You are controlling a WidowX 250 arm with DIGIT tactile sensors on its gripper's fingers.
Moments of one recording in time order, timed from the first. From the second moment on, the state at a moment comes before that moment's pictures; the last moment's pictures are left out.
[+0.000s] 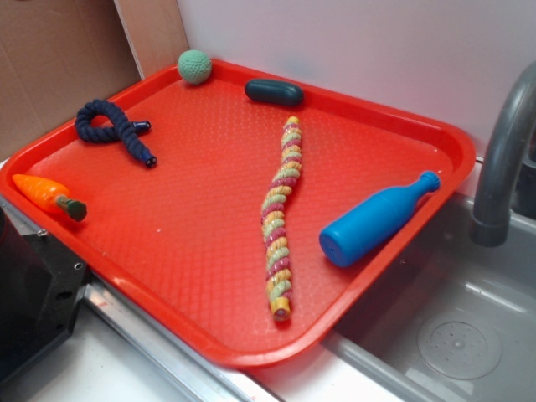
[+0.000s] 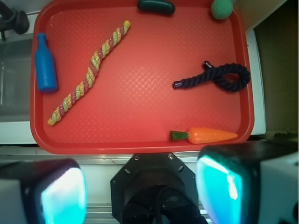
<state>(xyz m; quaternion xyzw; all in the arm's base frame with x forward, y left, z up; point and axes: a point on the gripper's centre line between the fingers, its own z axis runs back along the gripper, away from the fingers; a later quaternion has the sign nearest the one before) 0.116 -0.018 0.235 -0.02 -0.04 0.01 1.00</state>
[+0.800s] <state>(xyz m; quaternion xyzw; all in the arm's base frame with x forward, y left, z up) 0.148 0.079 0.146 -0.02 0.04 0.24 0.97</state>
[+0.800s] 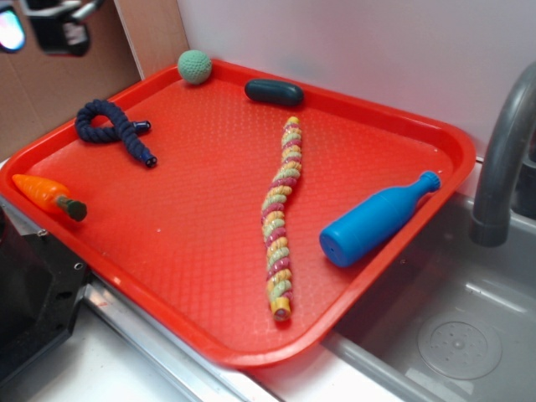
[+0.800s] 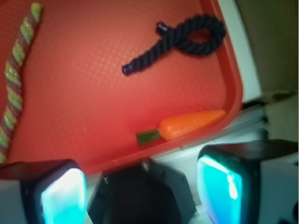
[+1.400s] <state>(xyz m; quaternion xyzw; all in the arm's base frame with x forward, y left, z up) 0.130 0.113 0.087 0.13 -0.04 0.57 0.81</state>
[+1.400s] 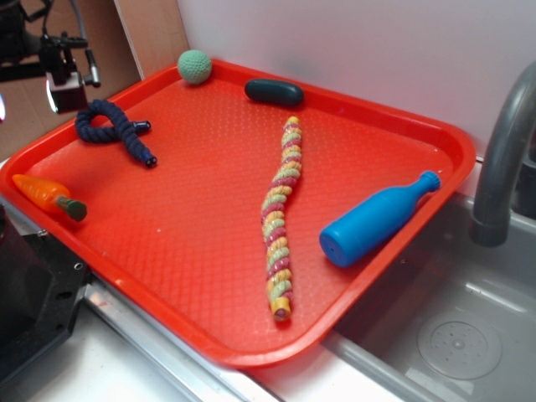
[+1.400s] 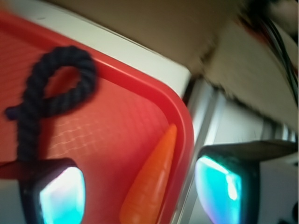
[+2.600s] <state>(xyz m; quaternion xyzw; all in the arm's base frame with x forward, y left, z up) 0.128 0.075 0.020 0.06 -0.05 0.52 0.85</state>
